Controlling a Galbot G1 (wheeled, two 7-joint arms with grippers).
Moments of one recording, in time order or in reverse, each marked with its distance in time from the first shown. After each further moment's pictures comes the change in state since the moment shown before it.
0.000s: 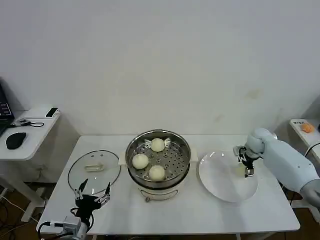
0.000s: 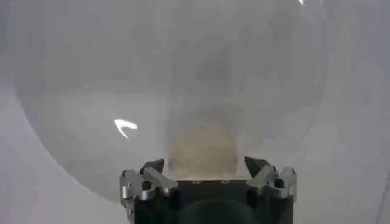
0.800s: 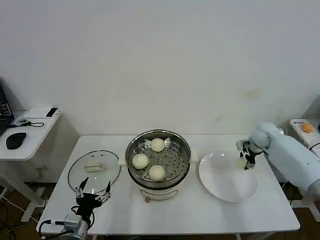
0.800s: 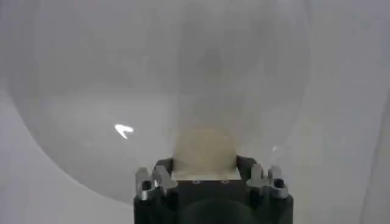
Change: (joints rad) left arm -0.023 -0.010 0.009 0.008 0.005 0.000 0.000; right arm 0.085 -0.080 -0.011 0.168 0.117 -0.044 0.006
